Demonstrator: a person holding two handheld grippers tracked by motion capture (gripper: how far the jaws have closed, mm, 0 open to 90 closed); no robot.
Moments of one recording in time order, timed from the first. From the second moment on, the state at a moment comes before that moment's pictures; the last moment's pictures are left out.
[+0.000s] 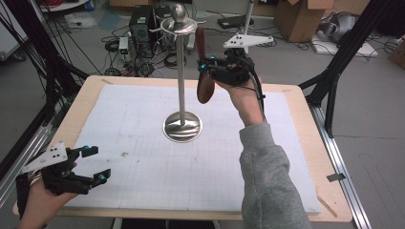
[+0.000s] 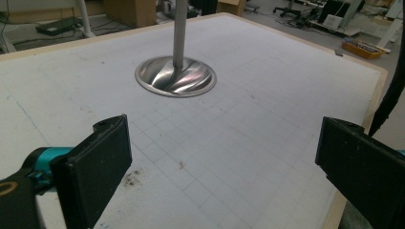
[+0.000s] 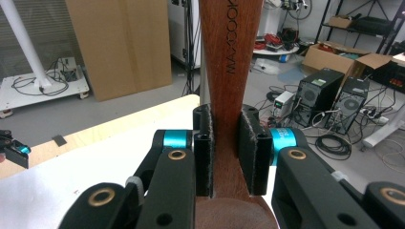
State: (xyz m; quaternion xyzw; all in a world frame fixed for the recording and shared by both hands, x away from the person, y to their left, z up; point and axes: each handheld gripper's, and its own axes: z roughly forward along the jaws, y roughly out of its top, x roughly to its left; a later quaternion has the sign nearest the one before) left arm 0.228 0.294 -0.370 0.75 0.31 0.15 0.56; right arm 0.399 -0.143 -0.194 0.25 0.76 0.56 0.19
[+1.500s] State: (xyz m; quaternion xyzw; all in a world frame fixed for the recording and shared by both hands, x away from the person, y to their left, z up) left arm 0.227 0.292 -0.368 0.75 0.31 0.15 0.56; right arm 0.398 -0.145 -0.202 0.25 0.75 0.58 0.21
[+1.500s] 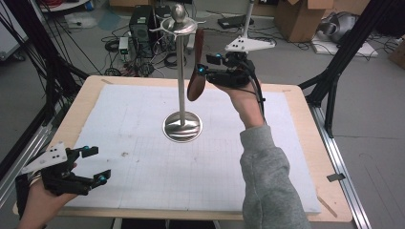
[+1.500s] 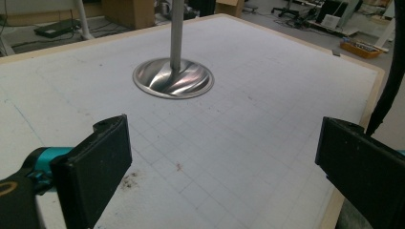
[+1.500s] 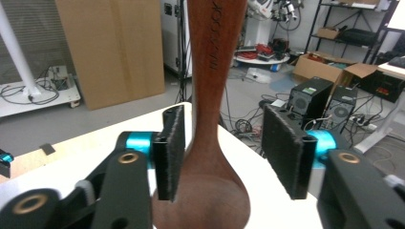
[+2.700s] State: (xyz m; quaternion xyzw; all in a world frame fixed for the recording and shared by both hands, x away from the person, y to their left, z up) left arm 0.243 0.277 -0.367 0.76 0.29 0.14 0.57; right arm 0.390 -0.164 -0.233 0.27 0.75 0.57 0.20
